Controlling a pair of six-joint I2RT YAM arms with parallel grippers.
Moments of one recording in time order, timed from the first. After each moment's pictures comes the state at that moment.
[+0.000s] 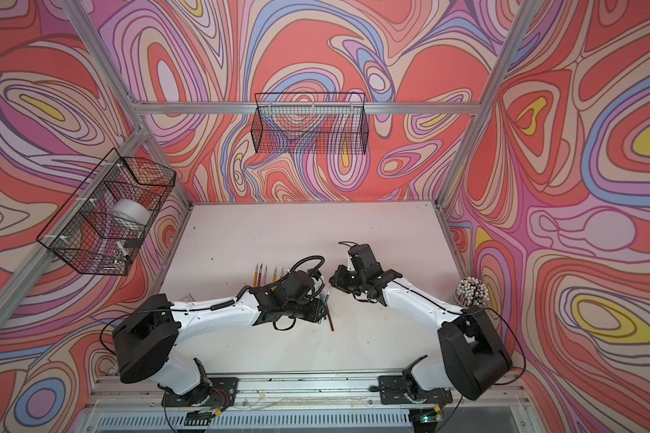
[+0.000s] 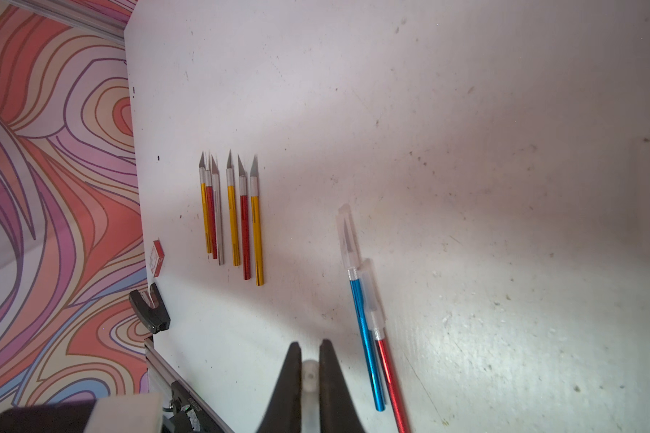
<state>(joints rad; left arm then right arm) -0.95 1.59 0.91 -0.19 0.19 -0.68 0.50 1.40 0.81 -0.23 -0.33 0.81</state>
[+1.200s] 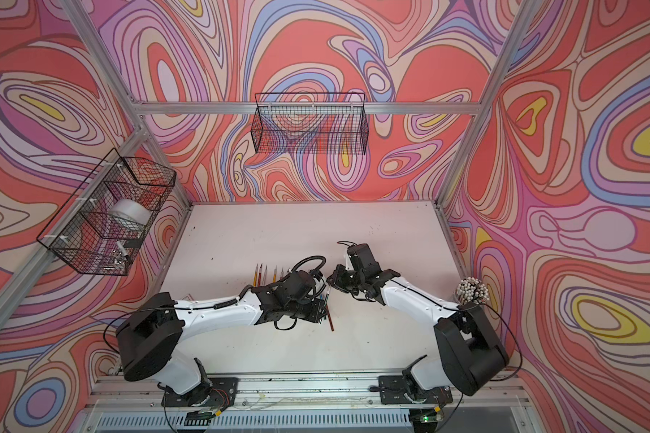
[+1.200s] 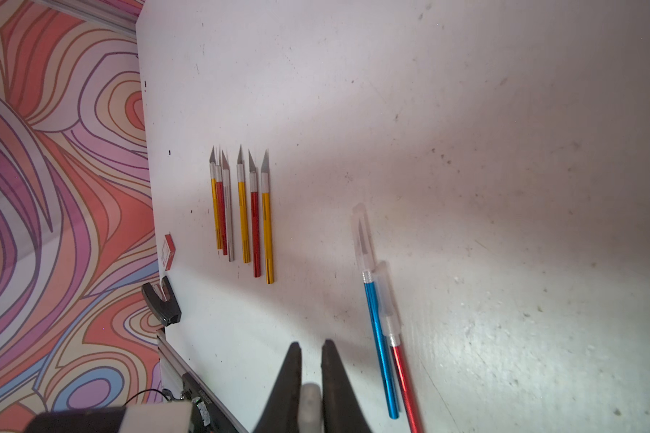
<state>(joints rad) -0.95 1.61 0.91 -0.19 0.21 -0.68 0.50 1.42 0.81 -0.19 -0.36 0.83</state>
